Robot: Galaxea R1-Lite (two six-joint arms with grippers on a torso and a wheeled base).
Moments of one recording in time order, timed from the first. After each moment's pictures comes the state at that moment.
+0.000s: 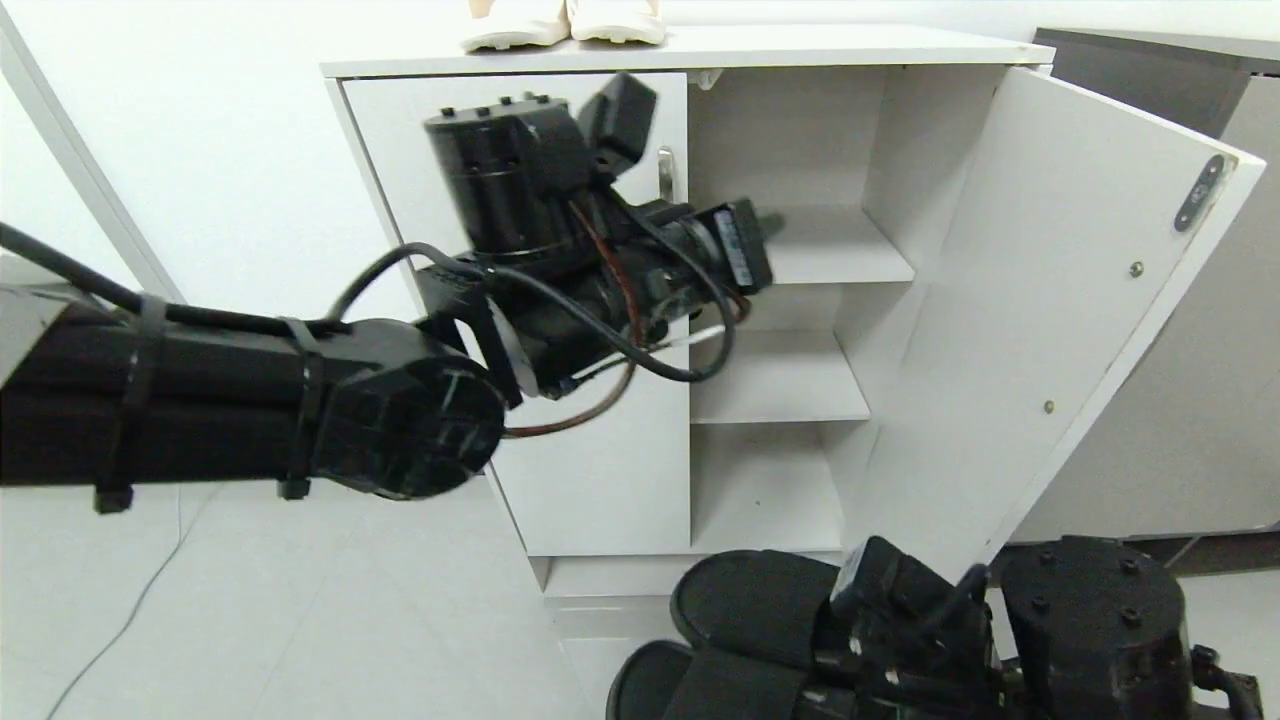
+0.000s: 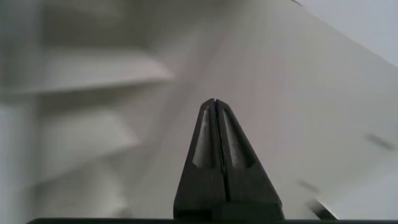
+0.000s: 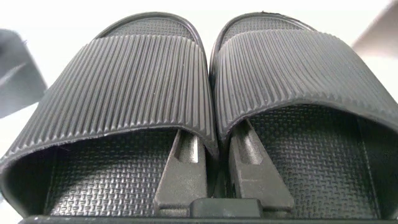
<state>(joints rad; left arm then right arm) -0.70 1.86 -1.35 -0.70 -0.11 -0.34 0.94 1.64 -0.45 -0.79 0.04 0.00</state>
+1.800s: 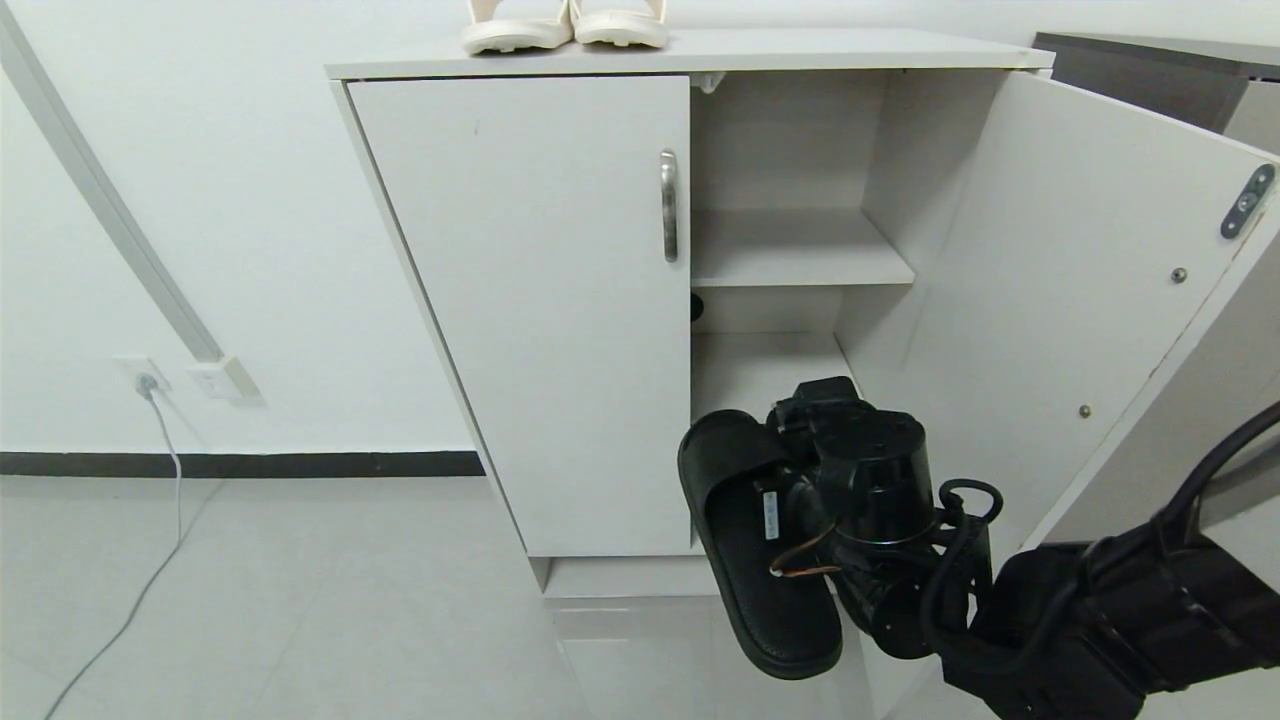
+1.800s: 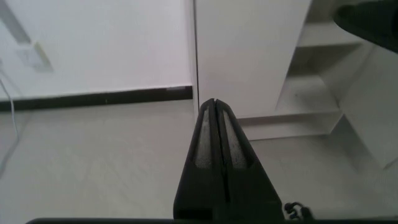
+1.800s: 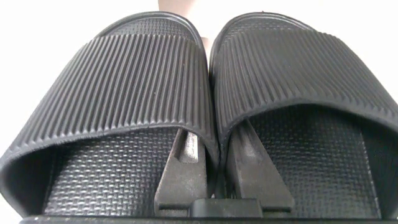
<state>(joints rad) 0.00 0.02 0.00 0.00 -0.02 0.05 0.84 1.95 -0.87 -0.80 -0.65 0.14</state>
